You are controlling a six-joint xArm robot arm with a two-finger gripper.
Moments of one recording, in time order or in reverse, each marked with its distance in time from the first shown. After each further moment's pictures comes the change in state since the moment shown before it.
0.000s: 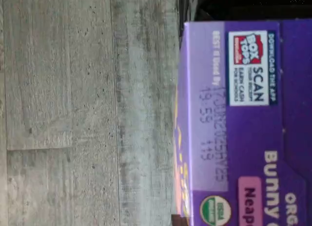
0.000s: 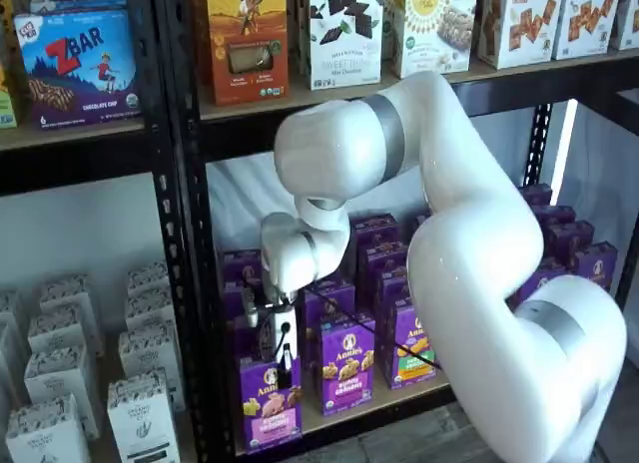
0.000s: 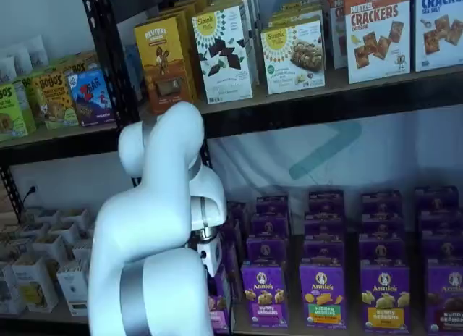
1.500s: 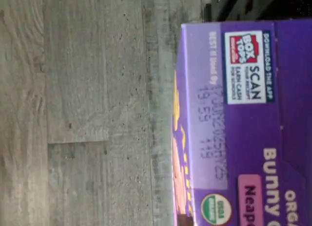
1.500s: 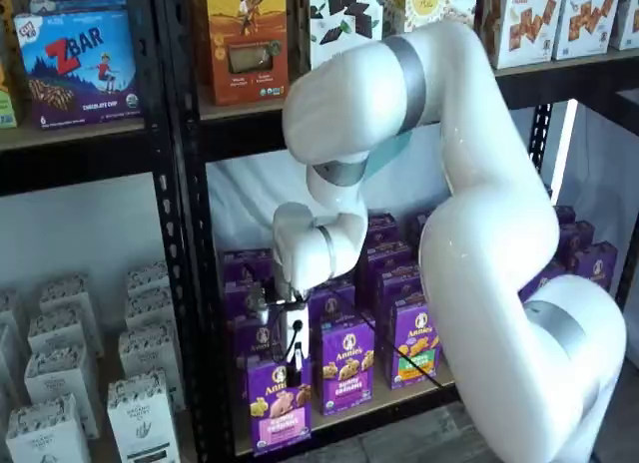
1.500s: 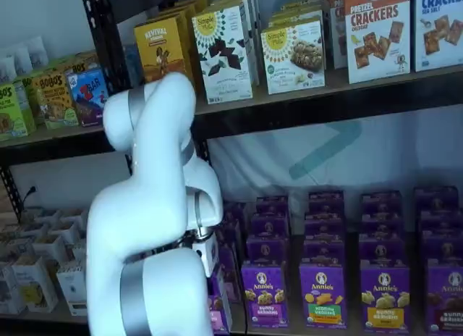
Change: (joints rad) arm 0.015 -0.246 0.356 0.039 -0.154 -0.027
